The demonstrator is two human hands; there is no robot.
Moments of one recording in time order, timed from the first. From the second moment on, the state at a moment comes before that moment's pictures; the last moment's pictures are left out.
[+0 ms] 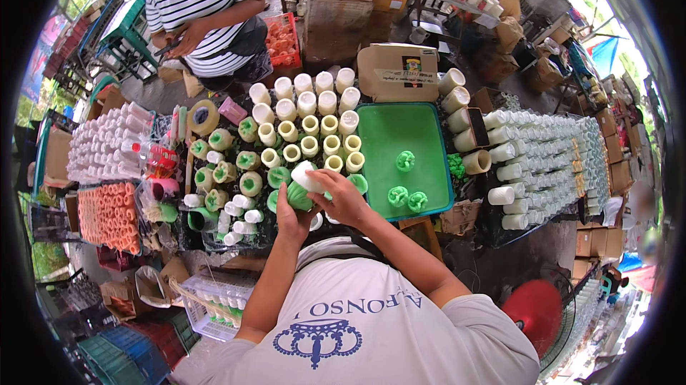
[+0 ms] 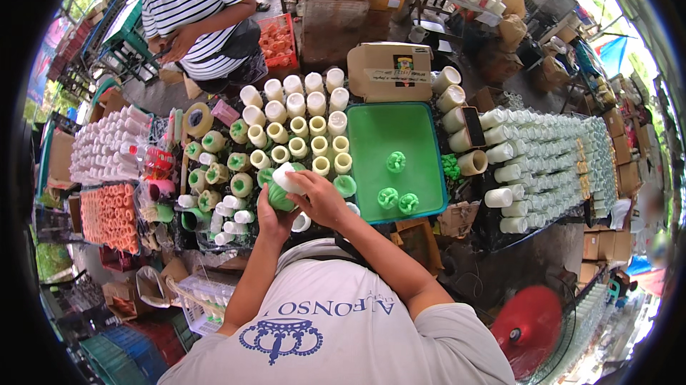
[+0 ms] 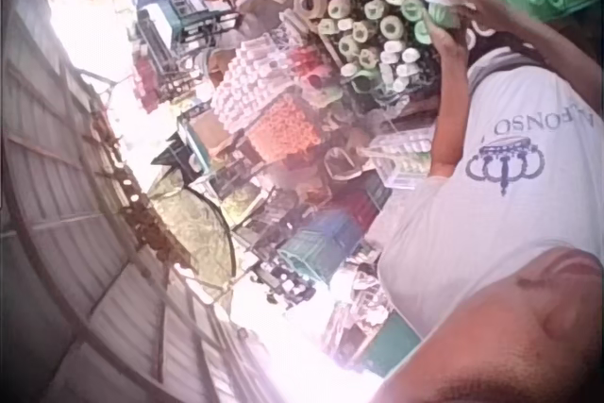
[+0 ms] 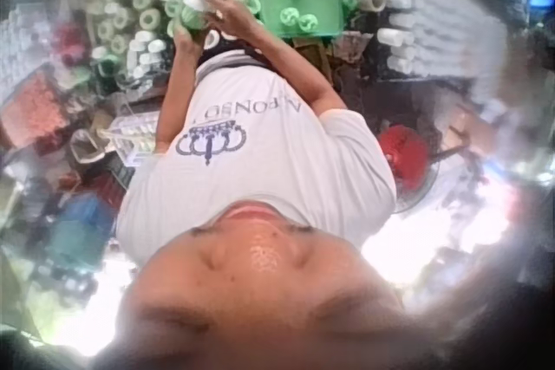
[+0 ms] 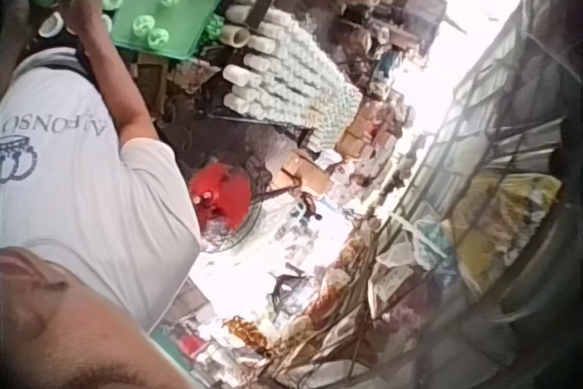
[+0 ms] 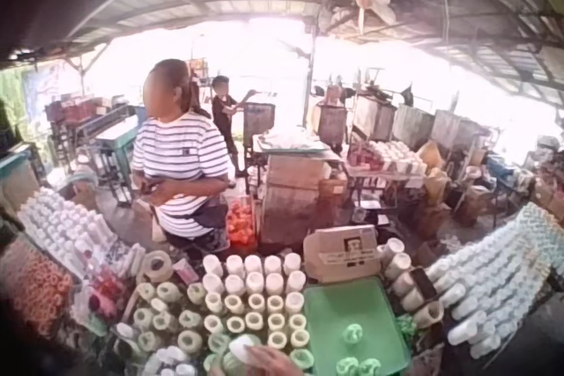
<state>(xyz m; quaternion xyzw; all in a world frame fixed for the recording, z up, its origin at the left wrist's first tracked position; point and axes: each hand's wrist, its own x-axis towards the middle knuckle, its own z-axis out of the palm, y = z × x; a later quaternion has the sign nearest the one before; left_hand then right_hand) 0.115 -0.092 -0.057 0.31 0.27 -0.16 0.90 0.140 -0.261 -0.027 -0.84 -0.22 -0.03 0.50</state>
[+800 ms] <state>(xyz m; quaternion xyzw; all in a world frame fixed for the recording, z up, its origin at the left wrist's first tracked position) 0.105 -0.094 -0.074 0.46 0.22 -0.01 0.86 0.132 -0.263 -0.034 -0.75 -0.17 0.02 0.64</state>
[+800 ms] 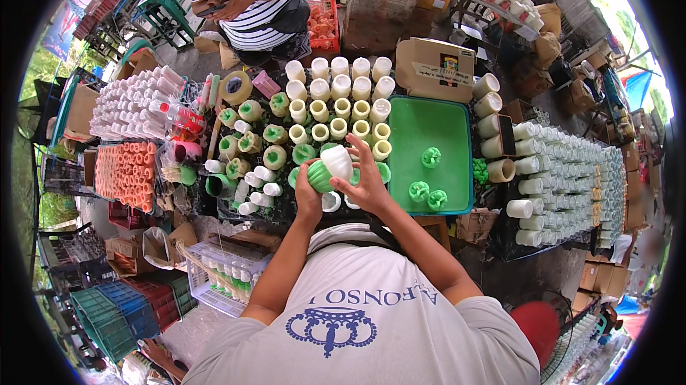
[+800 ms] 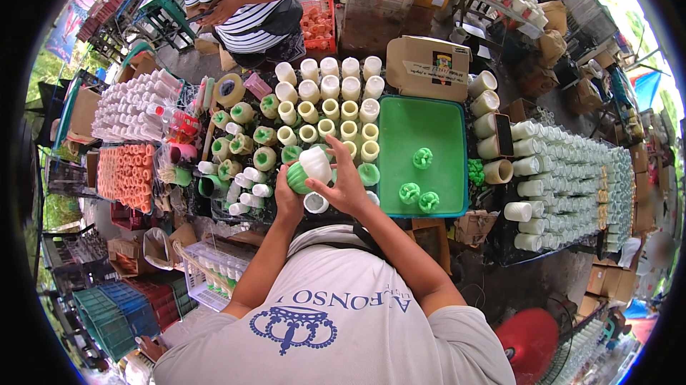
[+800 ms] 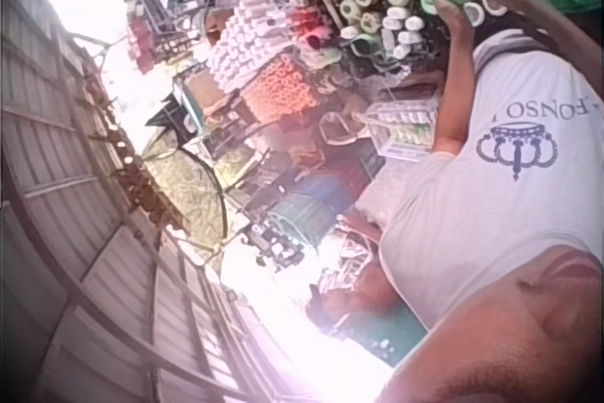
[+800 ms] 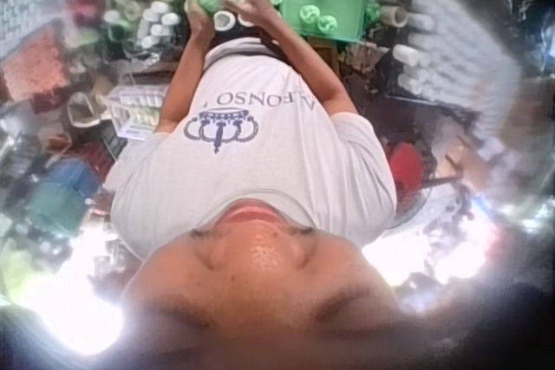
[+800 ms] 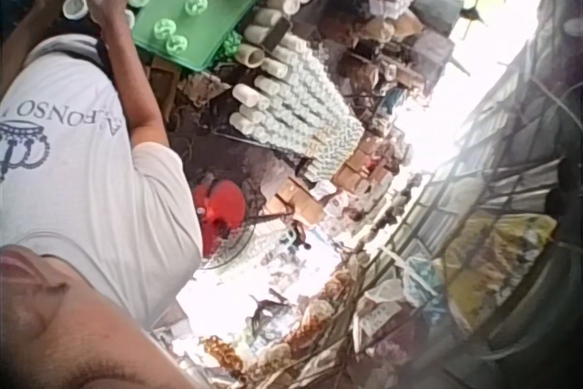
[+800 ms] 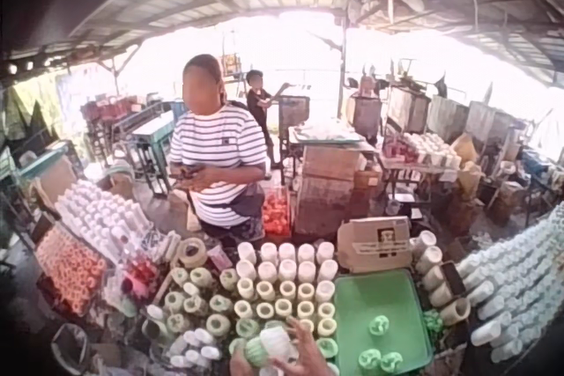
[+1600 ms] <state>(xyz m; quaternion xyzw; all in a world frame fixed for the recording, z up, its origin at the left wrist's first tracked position) 0.108 -0.085 -0.071 0.48 0.20 0.06 0.85 0.129 -0.259 -0.031 -0.55 -0.10 0.18 0.81</state>
